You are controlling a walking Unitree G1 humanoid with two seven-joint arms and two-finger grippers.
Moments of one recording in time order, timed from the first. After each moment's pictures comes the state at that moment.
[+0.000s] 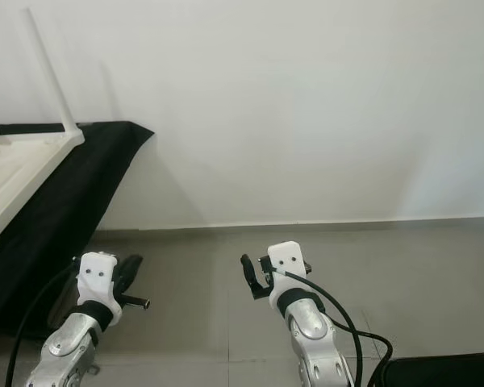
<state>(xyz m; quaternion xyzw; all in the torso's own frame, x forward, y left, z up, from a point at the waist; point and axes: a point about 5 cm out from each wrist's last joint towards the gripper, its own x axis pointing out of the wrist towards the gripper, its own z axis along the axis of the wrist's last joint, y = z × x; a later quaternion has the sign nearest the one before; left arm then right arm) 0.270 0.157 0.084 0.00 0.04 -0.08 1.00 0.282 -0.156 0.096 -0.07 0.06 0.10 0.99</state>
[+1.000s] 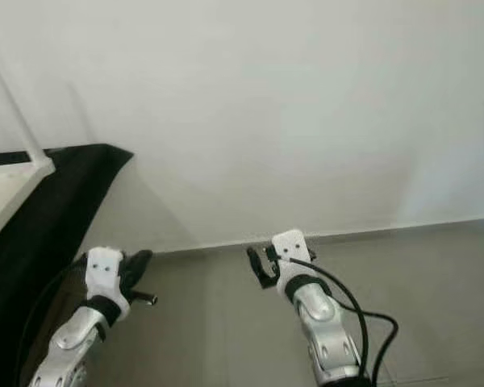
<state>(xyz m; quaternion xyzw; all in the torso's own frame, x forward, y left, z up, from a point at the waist) 0.273 0.148 0.090 -0.02 0.02 -0.10 0.99 0.297 -0.163 0.099 -0.10 0.06 0.13 0.98</state>
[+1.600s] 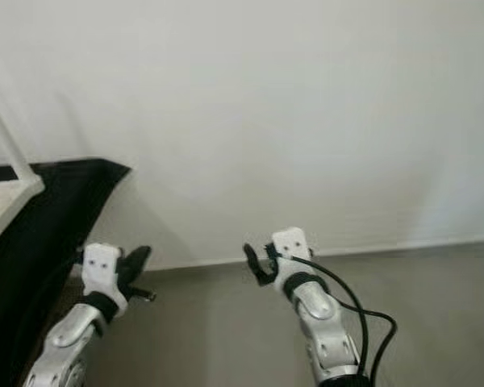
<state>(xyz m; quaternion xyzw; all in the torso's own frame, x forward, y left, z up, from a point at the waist) 0.273 0.155 0.097 -0.01 0.02 -0.10 0.99 0.297 -0.154 0.105 -0.07 0.04 0.15 0.98</state>
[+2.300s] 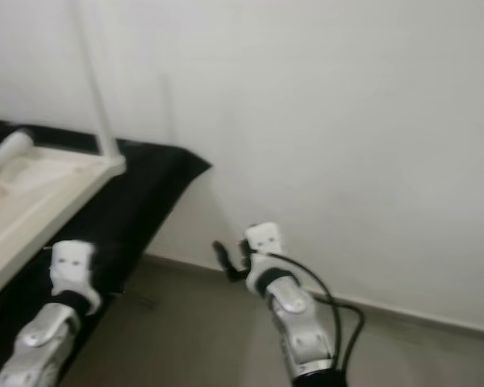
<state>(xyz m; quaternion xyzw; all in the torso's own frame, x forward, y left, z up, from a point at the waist) 0.269 0.174 0.098 0.00 0.03 -0.07 1.00 0.295 -0.136 0.107 -0.05 0.05 0.19 0.98</state>
